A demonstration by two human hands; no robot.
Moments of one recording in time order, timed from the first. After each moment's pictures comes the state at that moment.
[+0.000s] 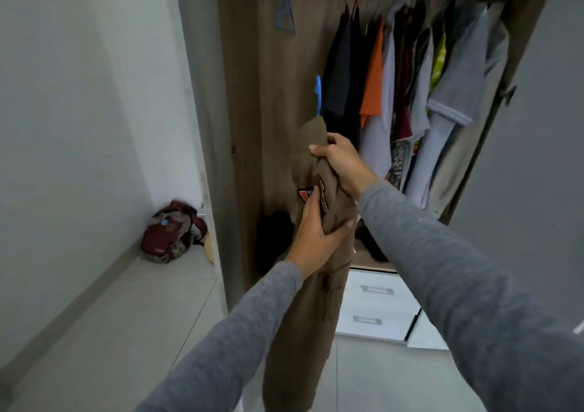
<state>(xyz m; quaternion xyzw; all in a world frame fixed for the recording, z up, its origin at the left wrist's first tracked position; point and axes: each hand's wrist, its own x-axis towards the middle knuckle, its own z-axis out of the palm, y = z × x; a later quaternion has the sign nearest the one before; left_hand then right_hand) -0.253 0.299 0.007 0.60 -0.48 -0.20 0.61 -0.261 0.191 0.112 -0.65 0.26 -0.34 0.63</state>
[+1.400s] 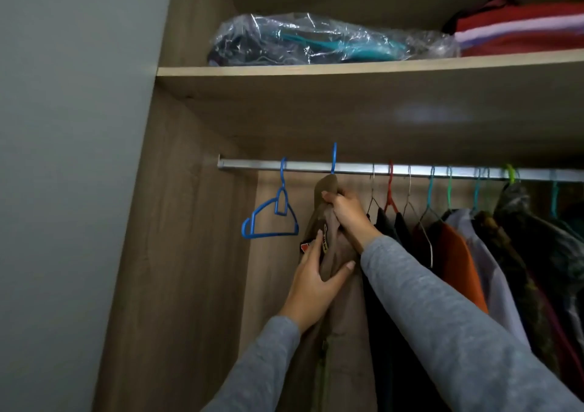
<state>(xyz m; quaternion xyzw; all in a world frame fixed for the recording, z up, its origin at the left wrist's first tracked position) 0.144 -0.201 0.245 0.54 -0.54 0.09 0.64 0.095 -0.259 0.372 -0.69 0.09 -0.49 0.53</state>
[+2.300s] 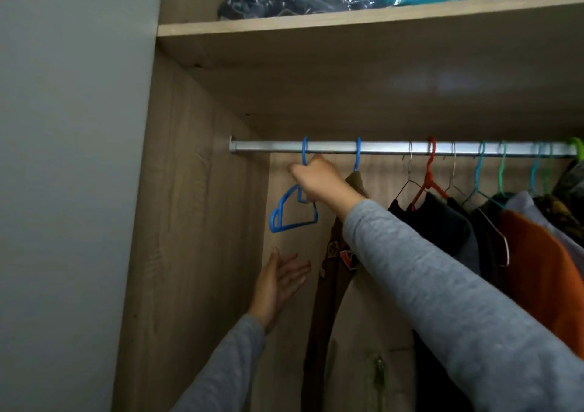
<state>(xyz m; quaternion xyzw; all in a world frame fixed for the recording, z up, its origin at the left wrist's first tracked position) 0.275 -0.196 0.226 0.40 -0.34 -0.24 0.81 0.171 -0.214 0.404 -0.85 0.16 -0.43 0.27</state>
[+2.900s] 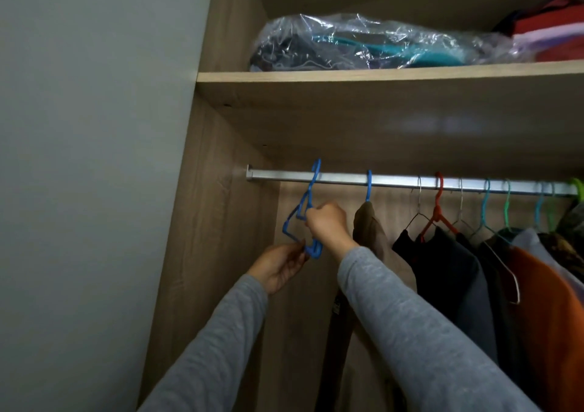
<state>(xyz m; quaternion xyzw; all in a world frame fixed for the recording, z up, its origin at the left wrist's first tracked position) 0.291 -0.166 0.315 0.35 -0.30 -0.33 0.82 0.195 -0.205 0.381 -0.79 0.21 -0.46 0.36</state>
